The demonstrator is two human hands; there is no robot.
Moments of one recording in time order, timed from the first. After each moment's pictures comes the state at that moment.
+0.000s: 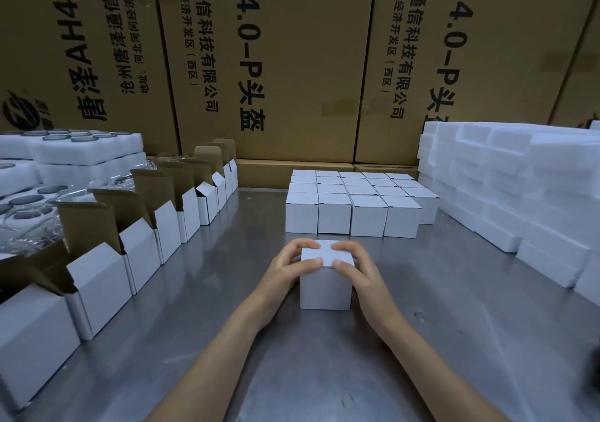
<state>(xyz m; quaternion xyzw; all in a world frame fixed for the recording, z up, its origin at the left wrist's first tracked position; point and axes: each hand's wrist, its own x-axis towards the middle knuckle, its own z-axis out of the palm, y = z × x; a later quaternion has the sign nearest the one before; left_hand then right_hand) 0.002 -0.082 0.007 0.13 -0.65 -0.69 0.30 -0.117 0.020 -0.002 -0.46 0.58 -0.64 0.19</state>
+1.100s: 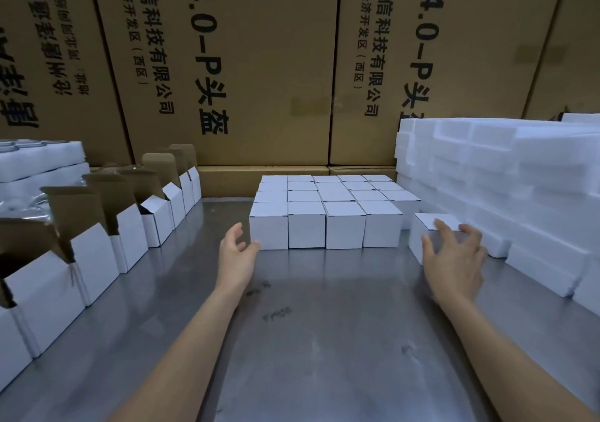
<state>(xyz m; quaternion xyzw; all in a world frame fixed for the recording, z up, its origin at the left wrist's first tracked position) -0.073 -0.181 -0.008 0.36 -0.63 -0.51 0.46 -0.295 0.037 0.002 -0.16 0.87 -0.41 -0.20</state>
